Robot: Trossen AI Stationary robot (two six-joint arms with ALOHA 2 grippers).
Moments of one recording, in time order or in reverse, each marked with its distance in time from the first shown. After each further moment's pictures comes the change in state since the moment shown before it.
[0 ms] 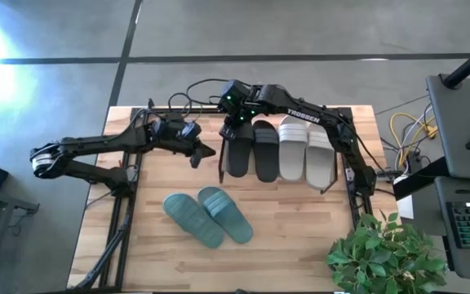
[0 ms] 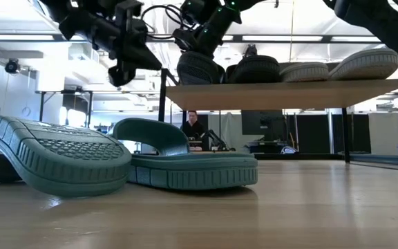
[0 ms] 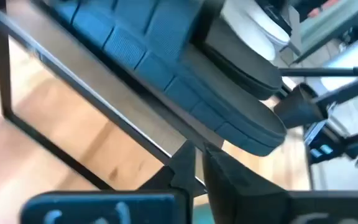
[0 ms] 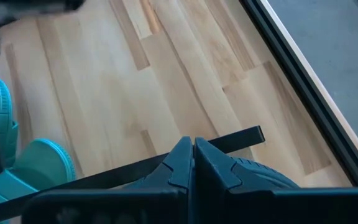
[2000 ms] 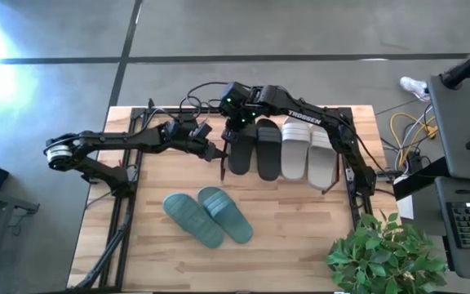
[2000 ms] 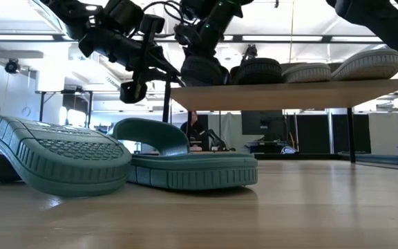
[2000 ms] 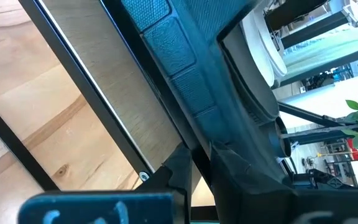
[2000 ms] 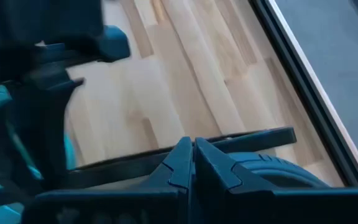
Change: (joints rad) left arm 0.005 0.192 0.001 0.203 0.065 -0.316; right arm 0.020 -0.017 0.028 -0.057 0.019 -0.044
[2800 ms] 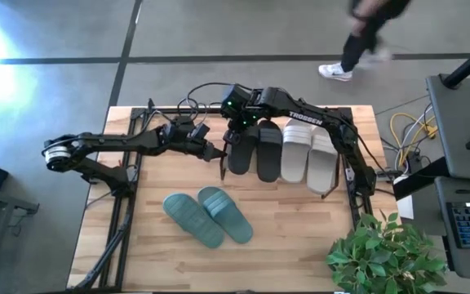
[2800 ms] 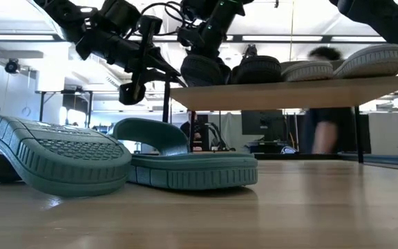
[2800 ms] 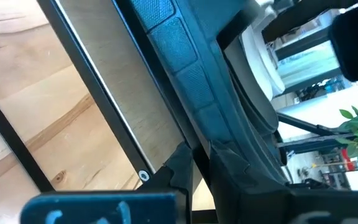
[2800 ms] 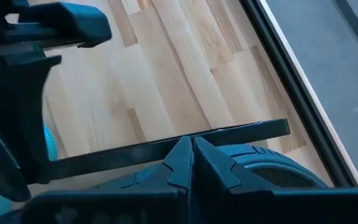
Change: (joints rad) left arm -0.004 -0.021 -0.061 0.066 -0.026 -0.030; right arm 0.000 -0.005 -0.054 -0.029 0.096 0.002
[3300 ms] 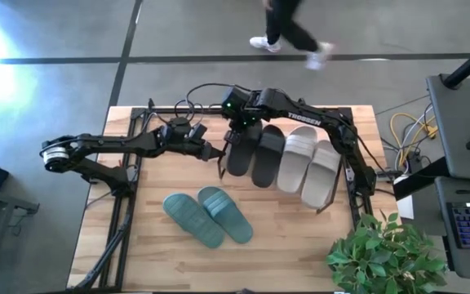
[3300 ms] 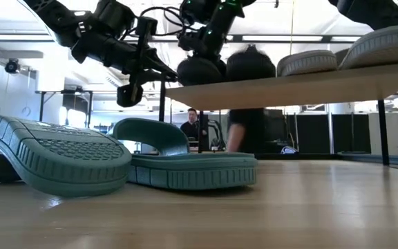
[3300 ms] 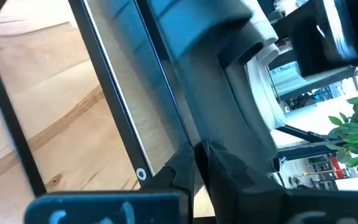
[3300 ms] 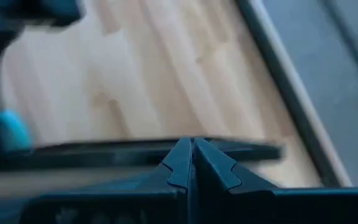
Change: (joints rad) left arm 0.000 -0.021 -0.055 0.100 -0.002 -0.041; right arm 0.001 -0.009 -0.012 0.021 0.053 -0.014
